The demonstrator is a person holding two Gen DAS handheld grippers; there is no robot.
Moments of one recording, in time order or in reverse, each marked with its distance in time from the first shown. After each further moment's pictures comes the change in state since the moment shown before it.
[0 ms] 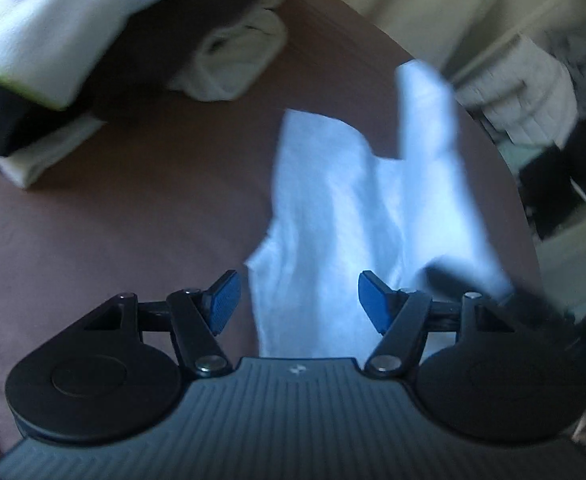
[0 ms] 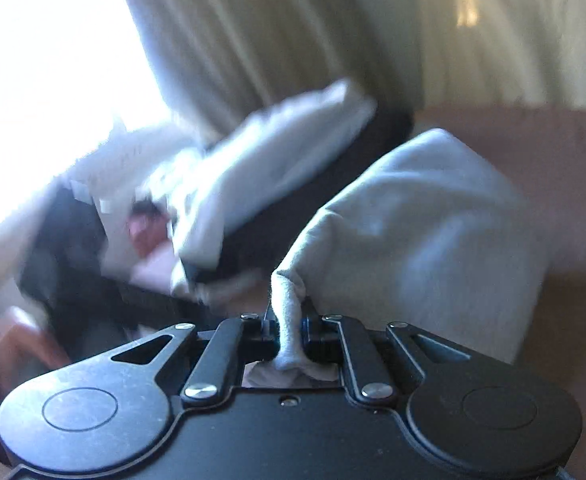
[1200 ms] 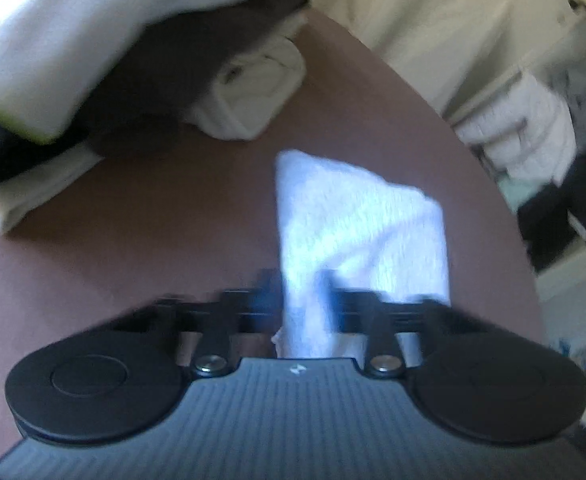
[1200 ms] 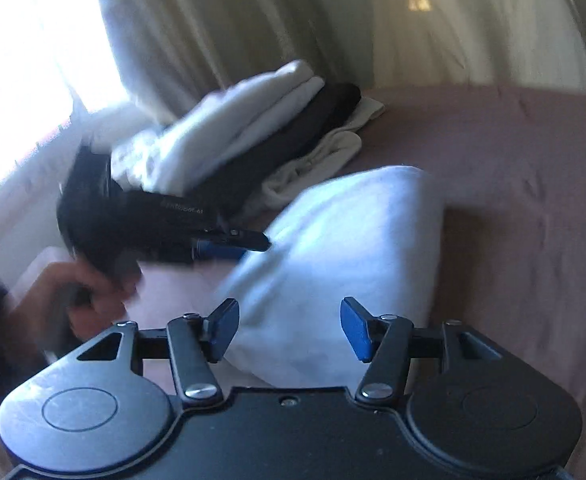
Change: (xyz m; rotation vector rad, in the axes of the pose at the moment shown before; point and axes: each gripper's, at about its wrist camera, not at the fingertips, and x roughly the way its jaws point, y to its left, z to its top) left arm 0.037 0.025 0.022 0.040 -0.088 -0.063; right arm -0.076 0.005 -0.067 -0.015 0.005 -0.149
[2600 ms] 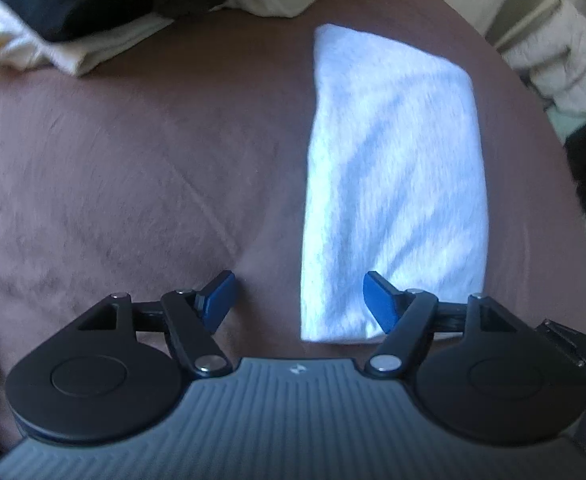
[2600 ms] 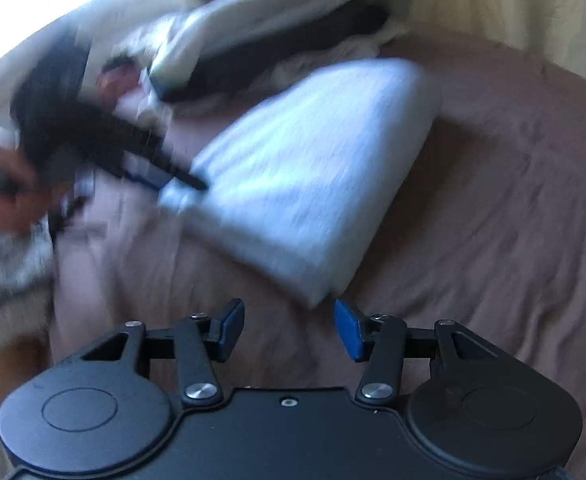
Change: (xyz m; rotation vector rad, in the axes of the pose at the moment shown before) left arm -0.028 -0.009 -0.064 -0.049 0.194 0.182; right arm -0.049 -0.031 -0.032 -0.087 0.211 -0.010
